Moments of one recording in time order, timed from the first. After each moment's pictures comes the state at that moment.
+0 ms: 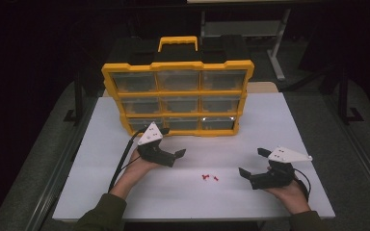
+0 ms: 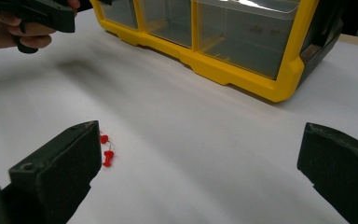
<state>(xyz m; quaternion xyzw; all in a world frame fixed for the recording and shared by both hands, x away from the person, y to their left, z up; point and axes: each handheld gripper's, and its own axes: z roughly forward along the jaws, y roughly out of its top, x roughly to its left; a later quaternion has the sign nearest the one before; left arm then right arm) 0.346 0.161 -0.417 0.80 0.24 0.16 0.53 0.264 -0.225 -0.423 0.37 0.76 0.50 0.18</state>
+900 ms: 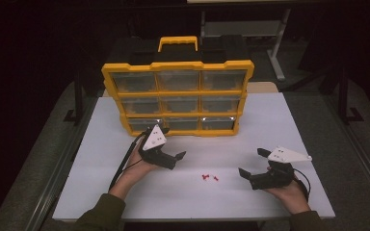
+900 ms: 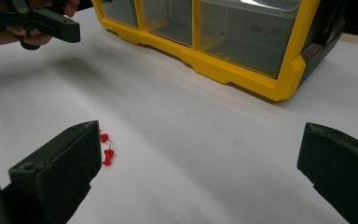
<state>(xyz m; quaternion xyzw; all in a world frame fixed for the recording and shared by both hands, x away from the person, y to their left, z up) 0.341 0.156 -0.419 0.82 0.20 0.22 0.49 0.264 -0.224 -0.424 0.36 0.76 0.50 0.18</state>
